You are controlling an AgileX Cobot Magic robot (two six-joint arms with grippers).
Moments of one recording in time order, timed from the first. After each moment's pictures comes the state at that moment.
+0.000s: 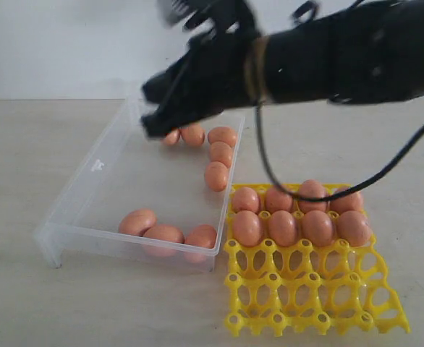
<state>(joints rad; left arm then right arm) -0.09 0.00 0.00 -0.11 0.36 0.27 0.50 1.70 -1.14 -1.49 -0.37 1.27</state>
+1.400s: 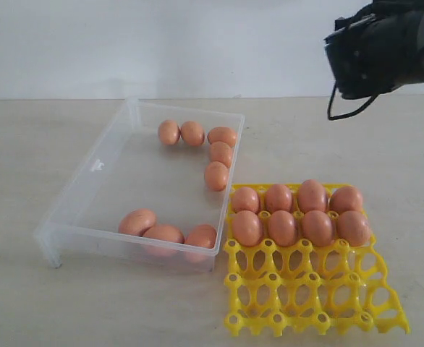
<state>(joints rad) -0.09 0.00 0.00 -0.11 0.36 0.27 0.26 1.90 -1.29 -1.74 1.07 1.86</state>
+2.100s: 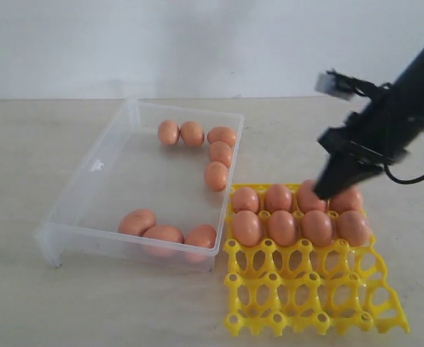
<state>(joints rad) -0.09 0.00 0.00 -0.11 0.36 0.27 -0.03 1.84 -1.28 0.66 1.23 -0.73</state>
